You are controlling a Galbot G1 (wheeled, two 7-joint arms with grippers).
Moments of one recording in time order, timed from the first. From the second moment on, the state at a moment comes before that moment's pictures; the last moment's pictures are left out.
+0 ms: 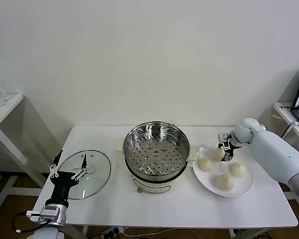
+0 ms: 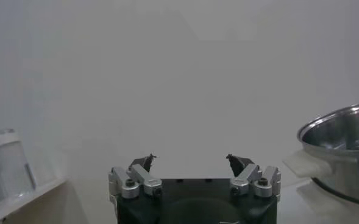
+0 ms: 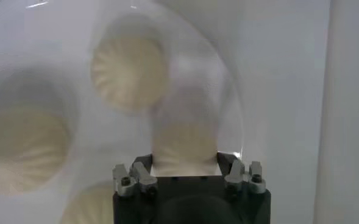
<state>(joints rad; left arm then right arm) 1.52 -1.53 -0.76 -2.07 0.18 -0.09 0.16 -0.06 0.80 -0.57 0.97 -0.33 -0.09 -1.07</state>
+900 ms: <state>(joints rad) 1.54 -1.52 -0.77 -2.11 0.18 -0.08 0.16 0.66 0.83 -1.12 1.46 -0.13 0.42 -1.17</state>
